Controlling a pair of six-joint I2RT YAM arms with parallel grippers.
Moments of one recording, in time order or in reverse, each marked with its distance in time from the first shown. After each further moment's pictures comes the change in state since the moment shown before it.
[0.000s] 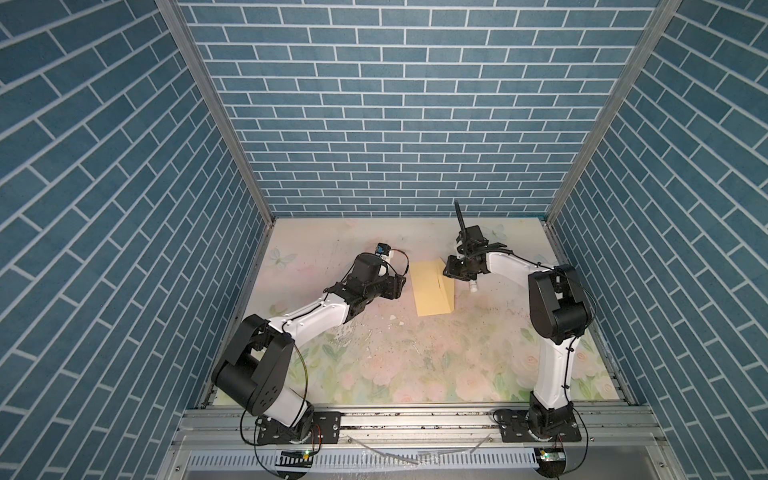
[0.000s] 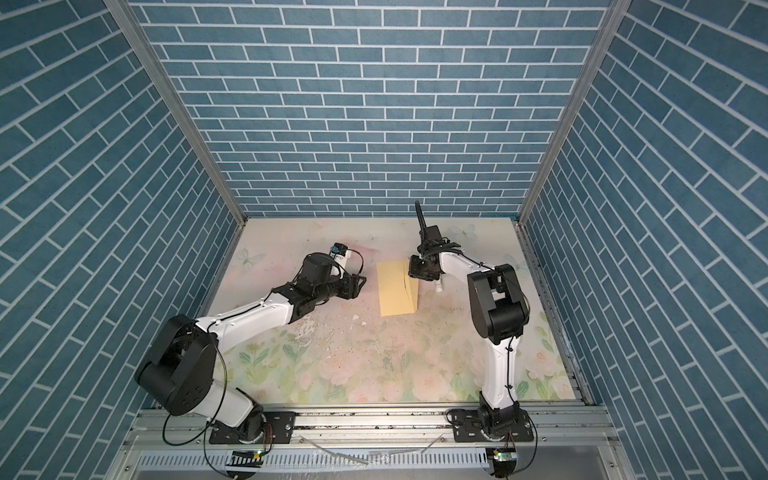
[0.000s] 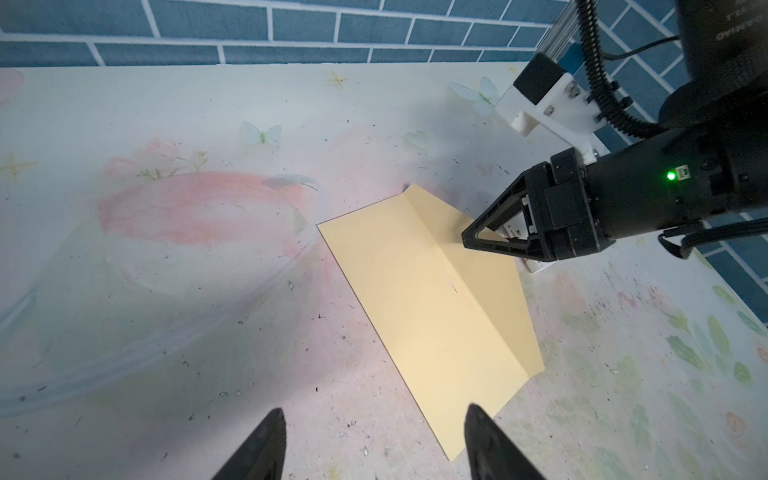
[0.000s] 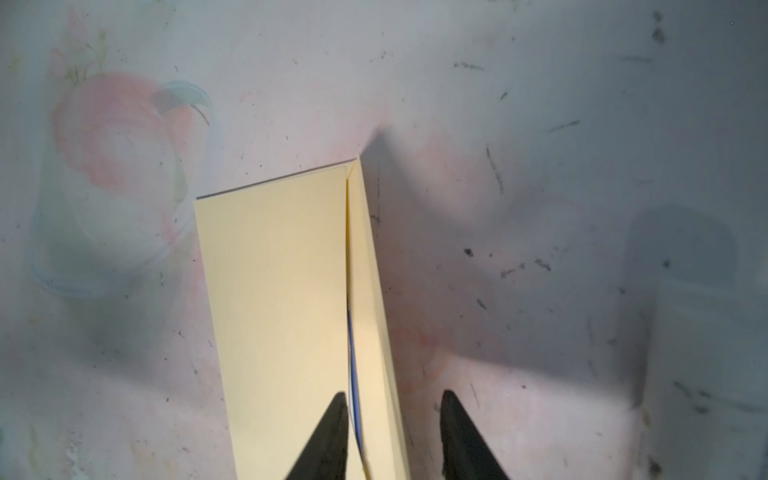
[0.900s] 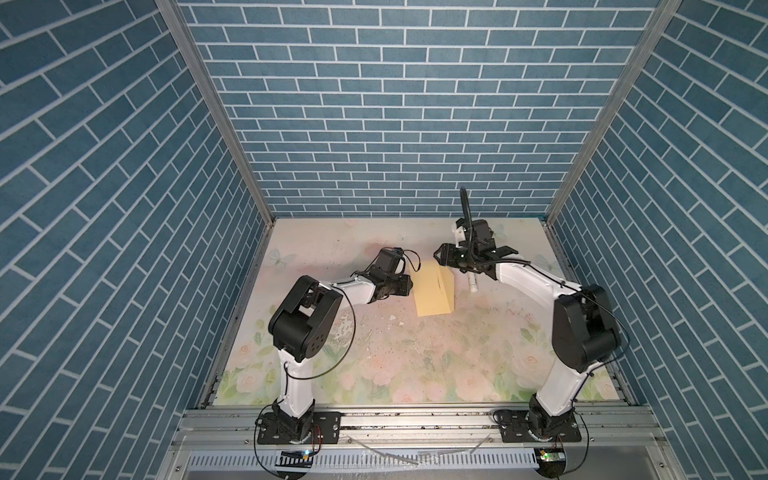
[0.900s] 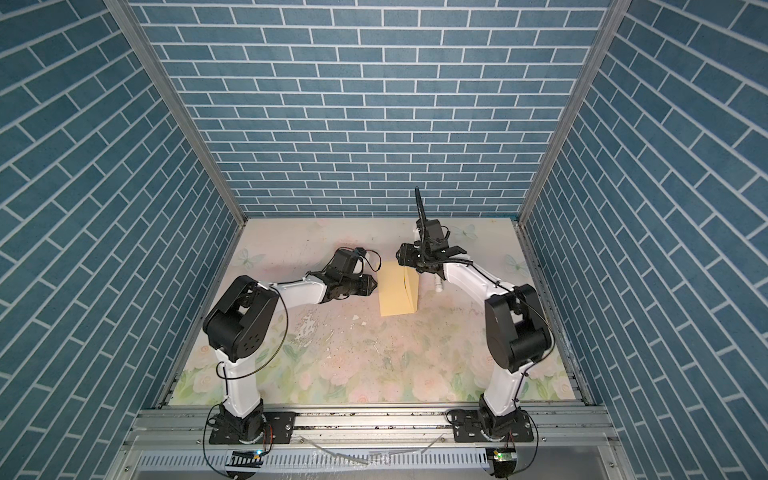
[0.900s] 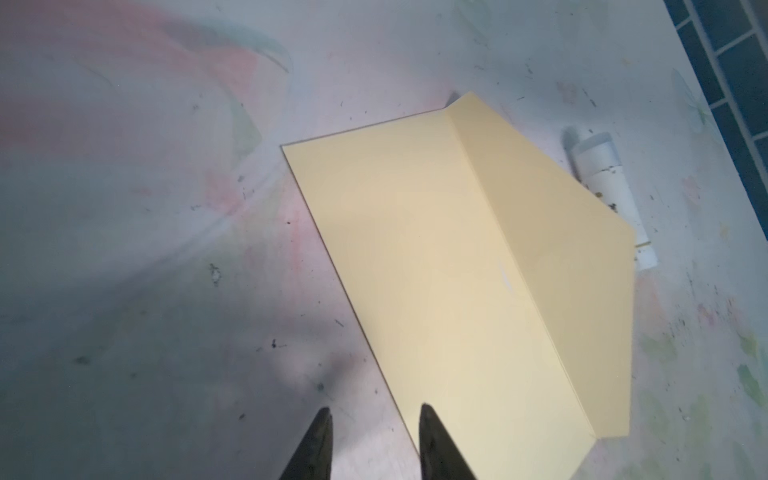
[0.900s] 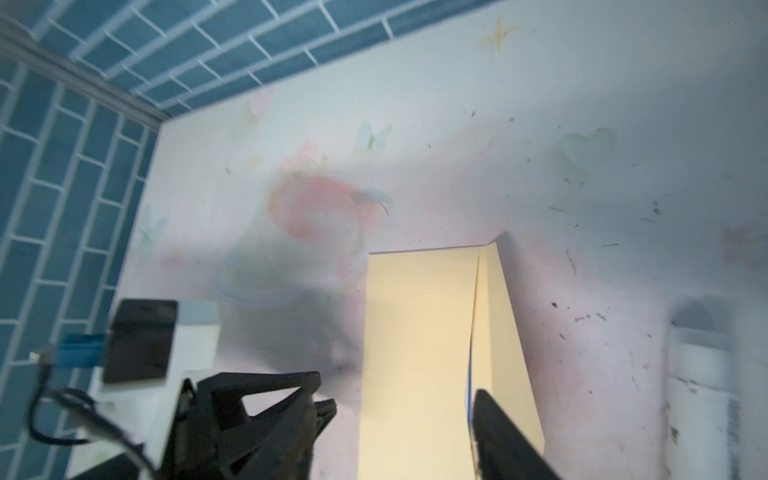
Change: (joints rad) left arm -0.001 0.364 0.245 -0.076 0.074 -0.095; right arm 0.060 -0.316 -0.132 0.198 0.064 0.004
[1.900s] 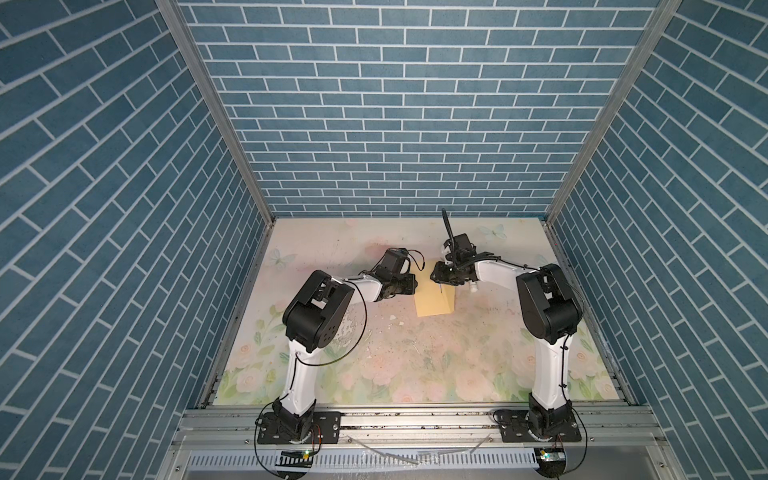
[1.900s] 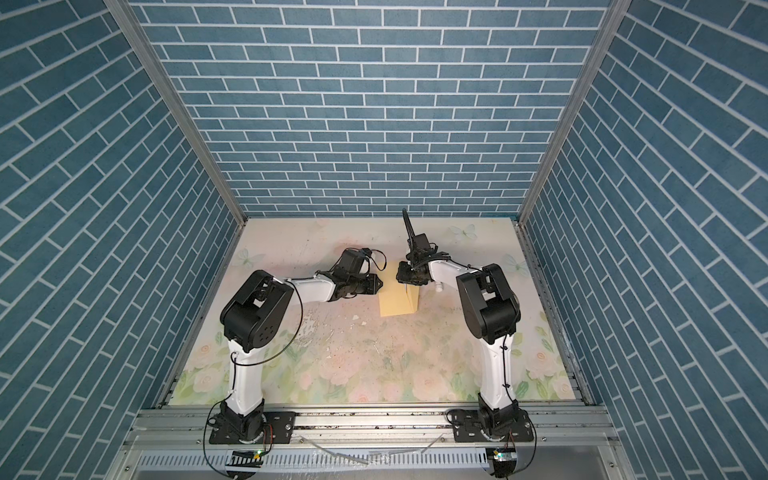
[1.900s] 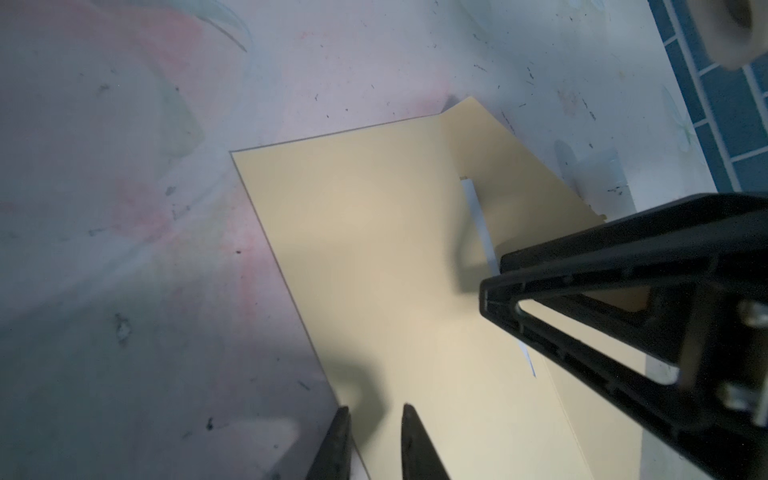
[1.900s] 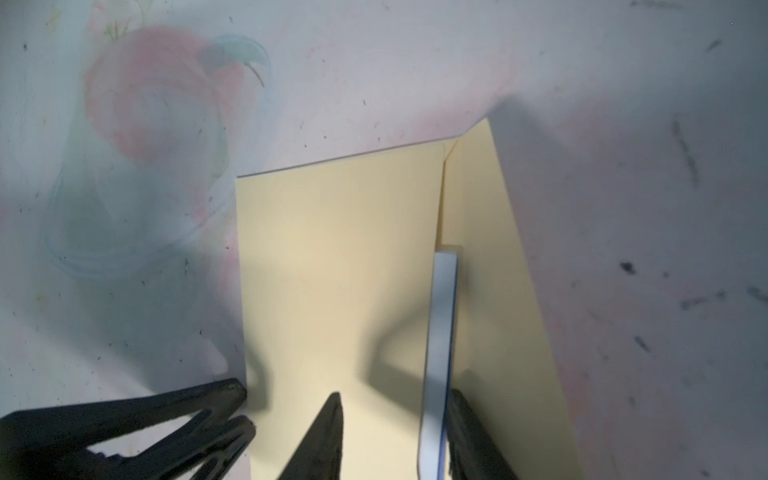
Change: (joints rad) left arm -0.012 0.184 0.097 0.075 0.058 -0.078; right arm 0.014 0.355 0.070 -0.021 -0.069 0.023
